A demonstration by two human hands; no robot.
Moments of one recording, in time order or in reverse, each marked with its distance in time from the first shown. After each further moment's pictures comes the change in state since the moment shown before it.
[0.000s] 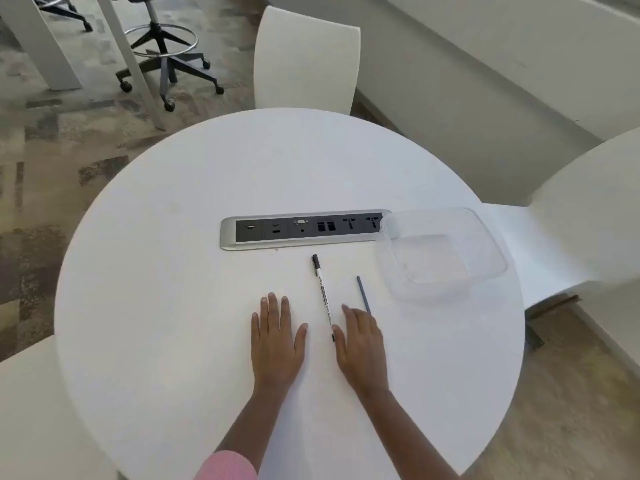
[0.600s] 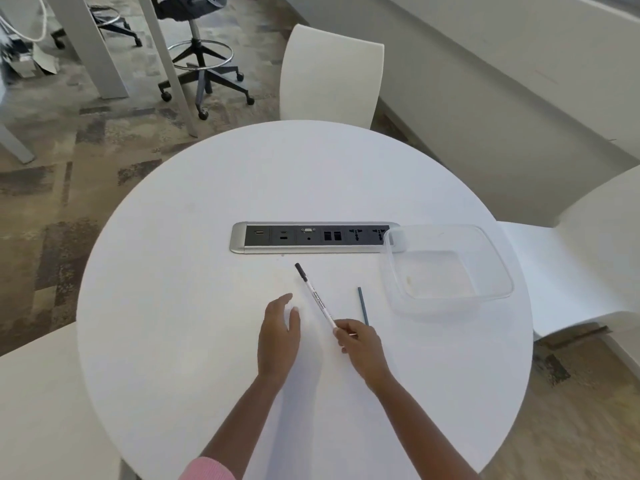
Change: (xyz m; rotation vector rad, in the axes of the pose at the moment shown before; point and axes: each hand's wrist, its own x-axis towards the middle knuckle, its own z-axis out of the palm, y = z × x) left_hand 0.005 0.035 -0.043 -0.766 0.148 -0.328; right_hand 0.028 0.002 -0.039 0.792 -0.419 0.503
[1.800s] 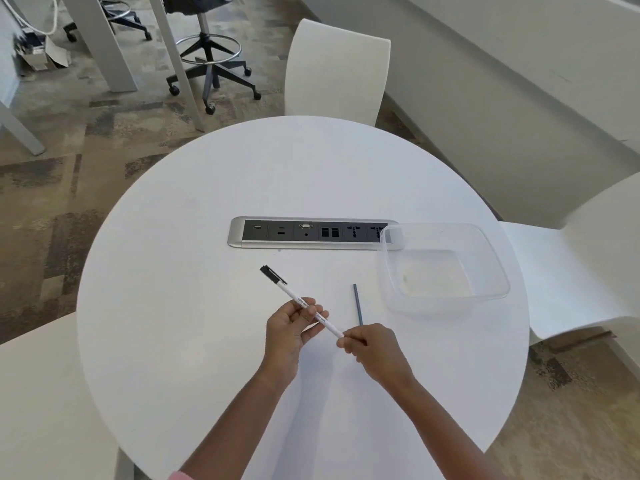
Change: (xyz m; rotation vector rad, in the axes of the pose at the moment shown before) left_hand -0.021 0.049 -0.002 -0.963 -0.189 -0.408; right_hand -0.033 -0.033 -0.044 -0.346 -0.157 -0.099
